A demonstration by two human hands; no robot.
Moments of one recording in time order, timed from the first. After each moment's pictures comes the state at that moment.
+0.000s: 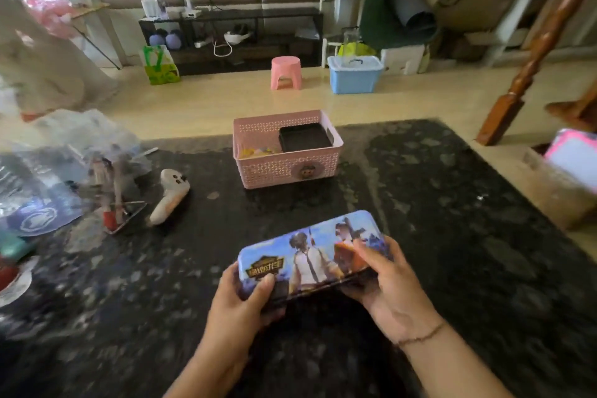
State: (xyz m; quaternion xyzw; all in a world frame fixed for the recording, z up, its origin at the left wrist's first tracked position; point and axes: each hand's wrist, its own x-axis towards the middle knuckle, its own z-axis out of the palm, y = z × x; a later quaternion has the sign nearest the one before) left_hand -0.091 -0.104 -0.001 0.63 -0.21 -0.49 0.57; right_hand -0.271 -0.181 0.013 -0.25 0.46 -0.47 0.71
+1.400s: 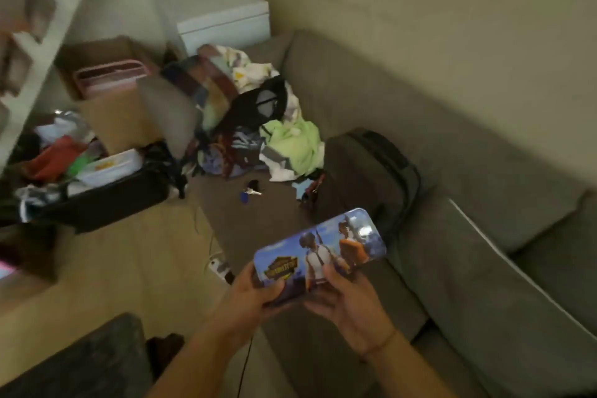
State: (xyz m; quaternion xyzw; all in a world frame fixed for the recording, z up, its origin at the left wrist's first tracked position) left_hand -0.491 0.200 0.387 0.13 -0.56 -0.76 -0.30; right_hand -0.449 0.378 0.385 0.25 0.43 -0.86 0.11
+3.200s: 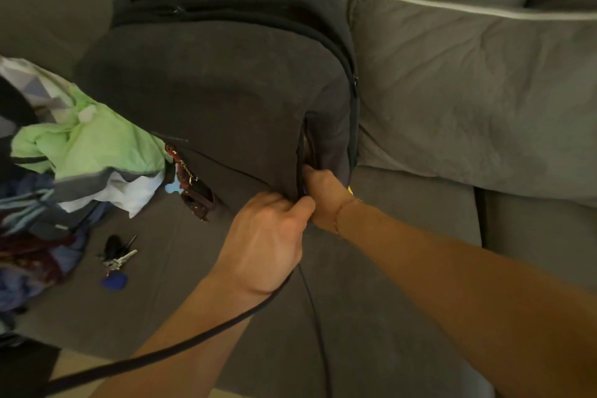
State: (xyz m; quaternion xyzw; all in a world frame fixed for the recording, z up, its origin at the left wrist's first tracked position) left_hand -0.725 0.406 0.159 -0.68 -0.73 -0.08 -0.03; right_hand -0.666 0.525 0.057 0.33 0.83 -0.44 0.03
